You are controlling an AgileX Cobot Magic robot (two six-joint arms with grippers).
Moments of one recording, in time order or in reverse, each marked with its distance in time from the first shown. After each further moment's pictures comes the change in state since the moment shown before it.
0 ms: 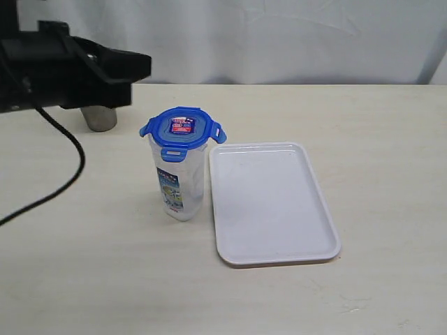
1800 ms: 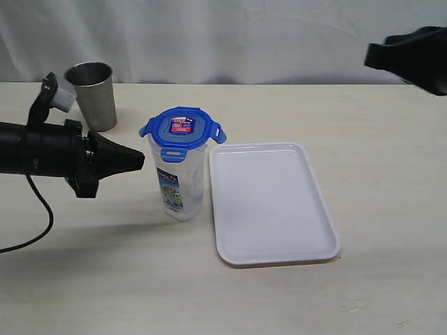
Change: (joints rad) left arm 0.324 0.511 0.011 0.180 0.536 0.410; right arm 0.198 1.180 -0.802 -0.155 -0.317 0.408
